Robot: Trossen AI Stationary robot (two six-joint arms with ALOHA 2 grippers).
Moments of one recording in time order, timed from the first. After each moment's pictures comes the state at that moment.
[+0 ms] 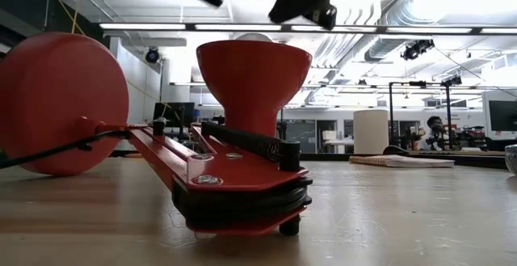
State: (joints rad) left arm -0.37 1.48 1.21 -0.54 -0.39 0.00; right arm 0.20 1.69 1.39 -0.56 0.05 0.42
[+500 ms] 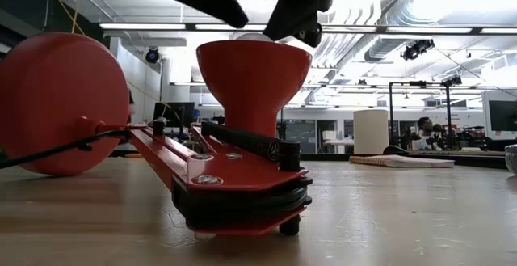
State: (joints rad) left arm -0.44 1.65 1.18 -0.32 -0.40 0.12; right arm 0.09 1.70 1.39 -0.55 -0.09 0.31
